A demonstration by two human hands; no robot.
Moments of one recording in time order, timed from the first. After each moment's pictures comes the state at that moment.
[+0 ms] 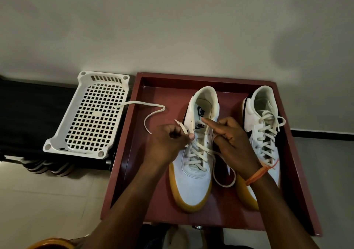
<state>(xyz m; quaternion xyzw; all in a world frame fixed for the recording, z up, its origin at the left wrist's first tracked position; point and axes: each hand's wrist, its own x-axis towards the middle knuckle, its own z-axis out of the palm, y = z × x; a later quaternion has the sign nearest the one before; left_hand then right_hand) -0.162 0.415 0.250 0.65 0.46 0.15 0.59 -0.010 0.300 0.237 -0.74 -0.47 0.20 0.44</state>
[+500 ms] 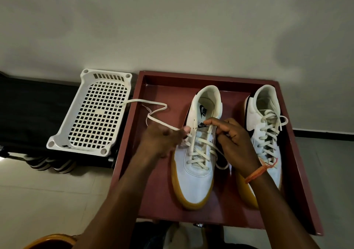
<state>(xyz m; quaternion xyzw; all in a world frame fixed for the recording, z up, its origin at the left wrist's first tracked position) -0.173 0.430 0.256 0.60 0.51 0.09 0.60 -0.015 0.303 0.238 -0.74 -0.43 0.21 0.47</state>
